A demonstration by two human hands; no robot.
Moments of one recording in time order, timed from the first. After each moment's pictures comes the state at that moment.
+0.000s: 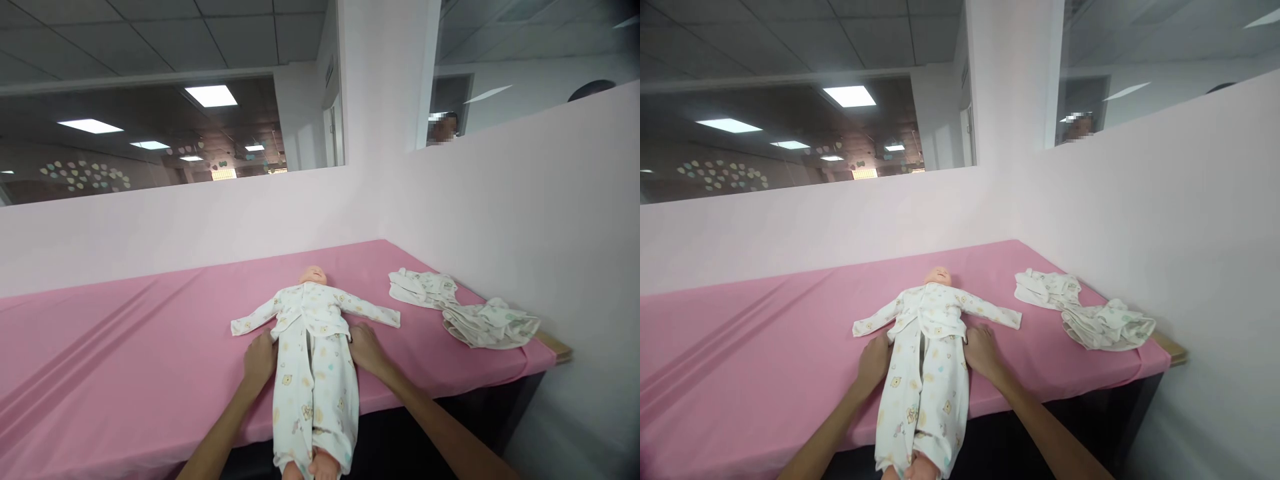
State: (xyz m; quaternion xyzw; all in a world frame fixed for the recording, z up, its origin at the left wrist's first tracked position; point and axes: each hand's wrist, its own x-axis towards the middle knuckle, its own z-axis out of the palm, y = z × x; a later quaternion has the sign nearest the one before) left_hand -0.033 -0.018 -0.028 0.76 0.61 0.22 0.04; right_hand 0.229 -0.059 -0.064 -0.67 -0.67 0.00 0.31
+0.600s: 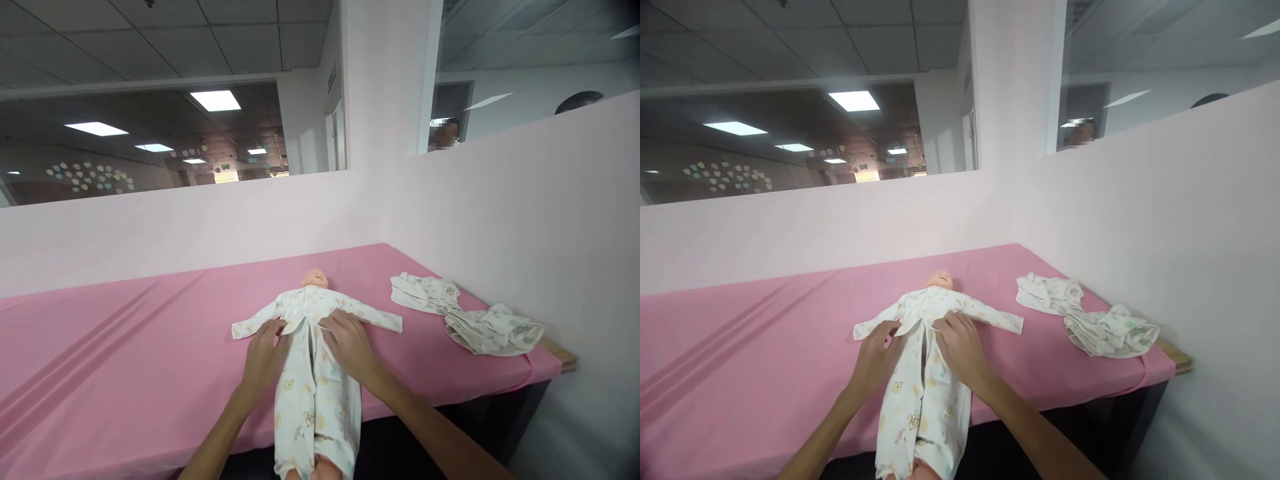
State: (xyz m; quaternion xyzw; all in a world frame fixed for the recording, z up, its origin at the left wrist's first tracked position) left_hand -0.019 -0.052 0.019 0.79 0.47 0.38 0.09; right_hand 0.188 -0.082 -0.004 -0.53 -0.74 -0.10 0.40
